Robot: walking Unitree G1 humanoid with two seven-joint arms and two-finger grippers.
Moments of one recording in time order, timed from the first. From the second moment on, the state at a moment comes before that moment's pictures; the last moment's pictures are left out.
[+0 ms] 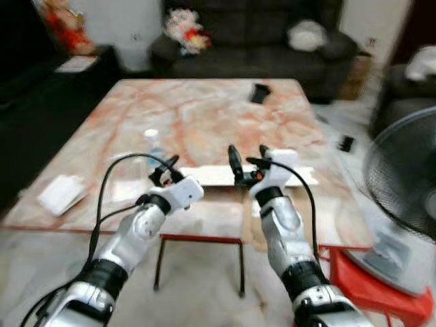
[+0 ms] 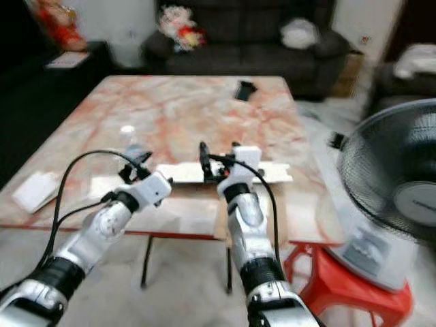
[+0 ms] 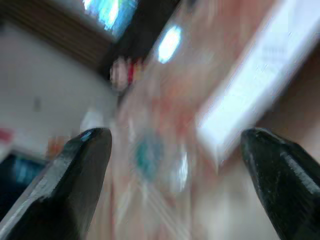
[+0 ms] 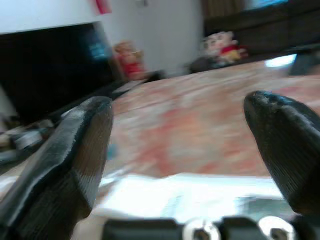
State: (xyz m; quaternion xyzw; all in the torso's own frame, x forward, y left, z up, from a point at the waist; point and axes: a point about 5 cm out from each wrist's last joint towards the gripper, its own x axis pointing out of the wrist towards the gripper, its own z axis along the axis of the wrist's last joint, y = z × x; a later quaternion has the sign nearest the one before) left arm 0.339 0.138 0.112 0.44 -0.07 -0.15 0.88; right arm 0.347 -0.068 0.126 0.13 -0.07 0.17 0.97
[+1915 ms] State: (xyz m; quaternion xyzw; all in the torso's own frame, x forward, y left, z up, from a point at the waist) left arm 0.364 0.123 0.131 0.38 -0.07 -0.08 0.92; right arm 0.345 -0.071 0.119 0.12 -0.05 0.17 0.98
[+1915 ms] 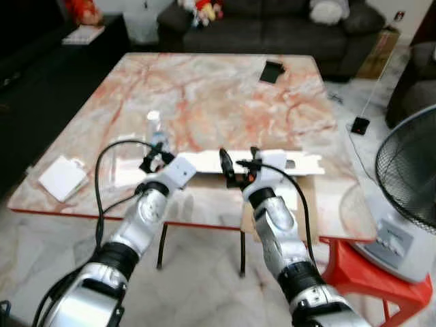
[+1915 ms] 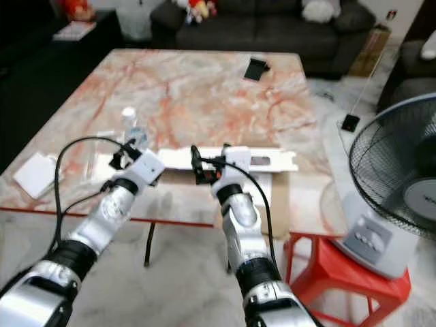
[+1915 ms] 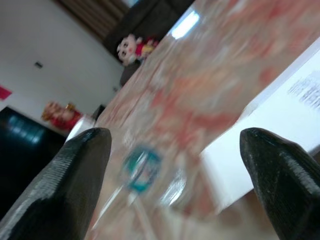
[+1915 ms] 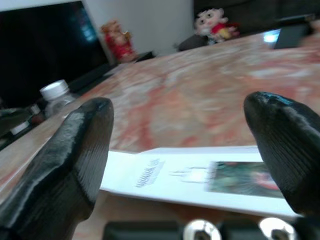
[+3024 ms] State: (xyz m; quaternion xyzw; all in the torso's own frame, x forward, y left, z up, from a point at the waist) left arm 0.359 0.149 0.130 0.54 -0.06 -0.11 0.83; right arm 0.345 -0.066 0.120 0.12 -0.05 0.18 0.97
